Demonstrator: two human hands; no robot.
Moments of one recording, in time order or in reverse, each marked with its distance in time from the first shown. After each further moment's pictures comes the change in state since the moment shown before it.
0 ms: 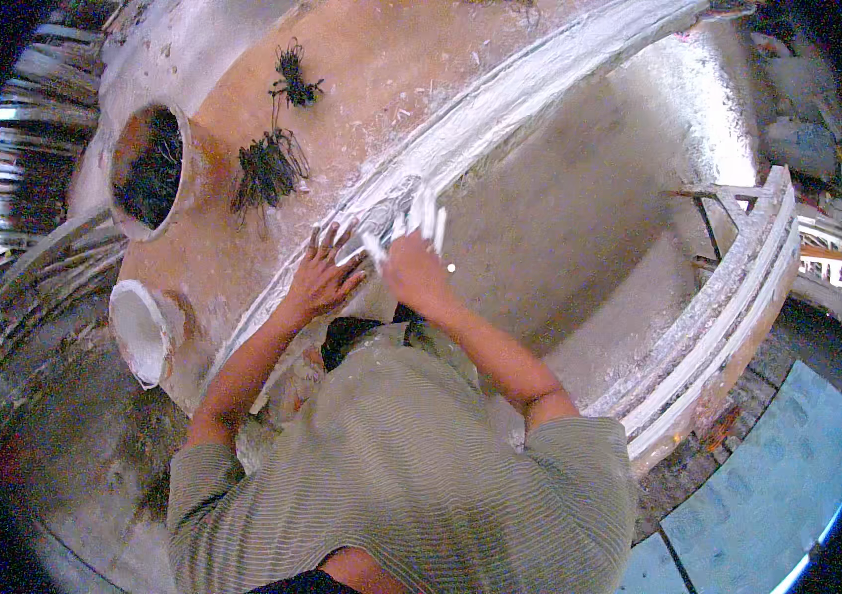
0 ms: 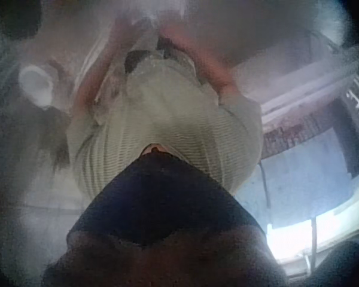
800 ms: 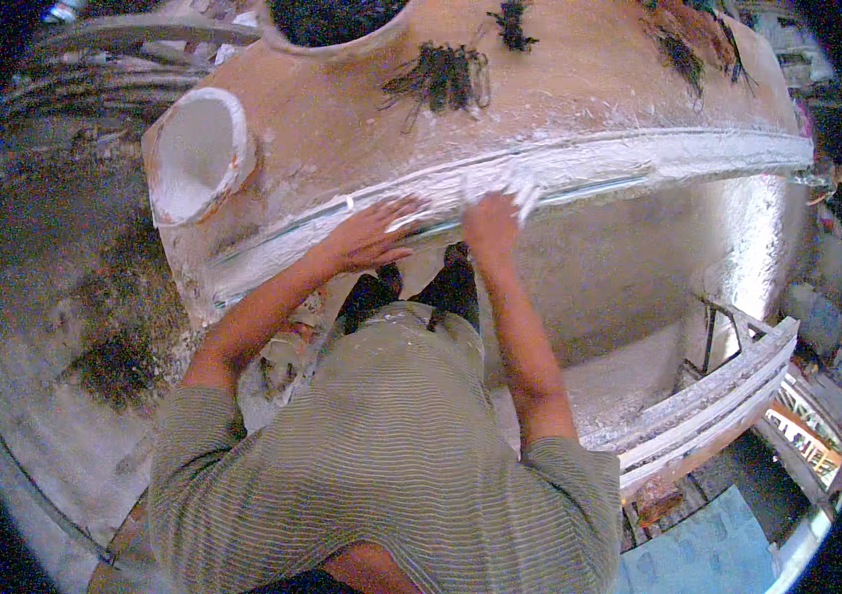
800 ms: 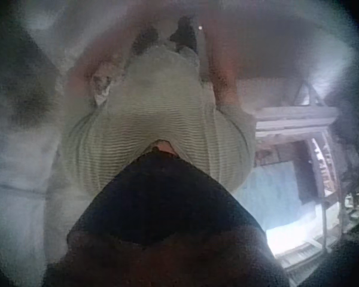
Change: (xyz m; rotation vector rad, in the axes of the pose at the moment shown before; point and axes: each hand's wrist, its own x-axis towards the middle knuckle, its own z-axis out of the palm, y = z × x) left_hand -0.163 -0.048 0.030 -0.099 0.098 0.033; right_hand -0.015 -0.091 0.080 -0.322 -0.263 -0.085
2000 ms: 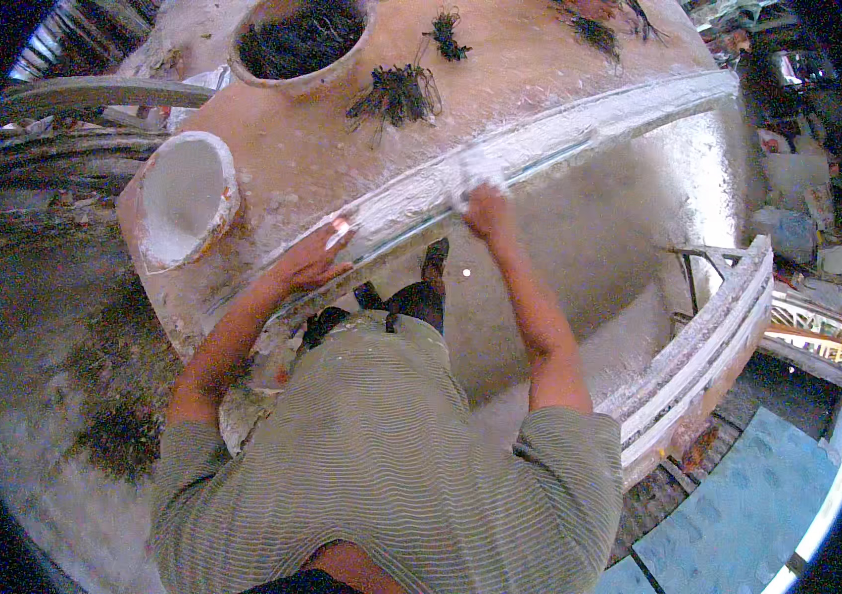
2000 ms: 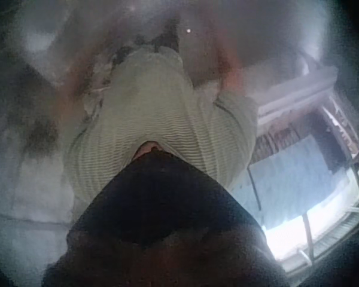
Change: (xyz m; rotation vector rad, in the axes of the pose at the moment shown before) left_hand -0.087 -0.059 -0.003 -0.096 0.005 0.088; right_hand 0.003 0.045 0.033 -0.106 0.082 -0.008
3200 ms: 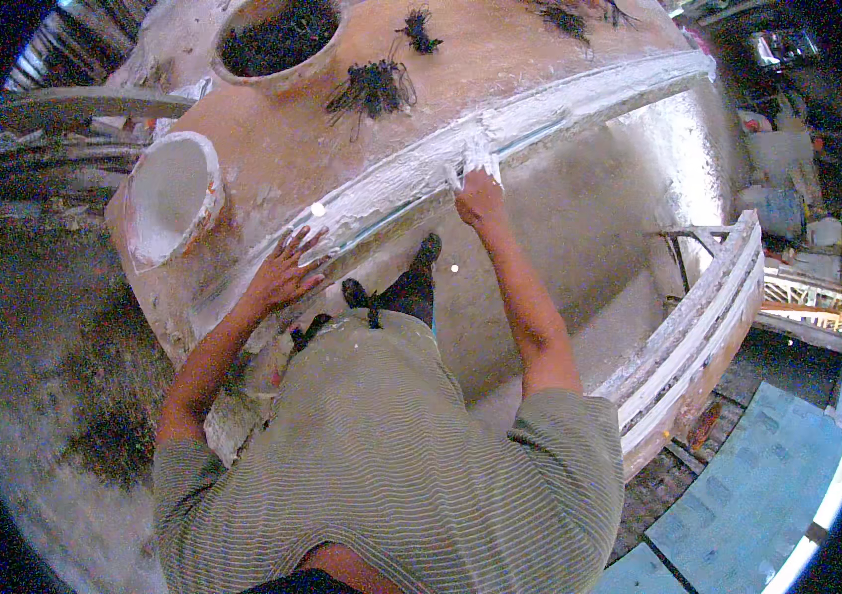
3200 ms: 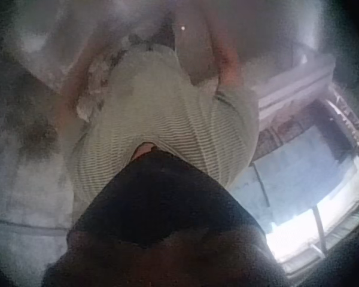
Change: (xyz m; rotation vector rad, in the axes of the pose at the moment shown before) left_hand -0.045 0.039 0.000 0.230 0.043 -0.058; right_hand -0.029 0.003 -0.028 0.186 -0.012 0.108
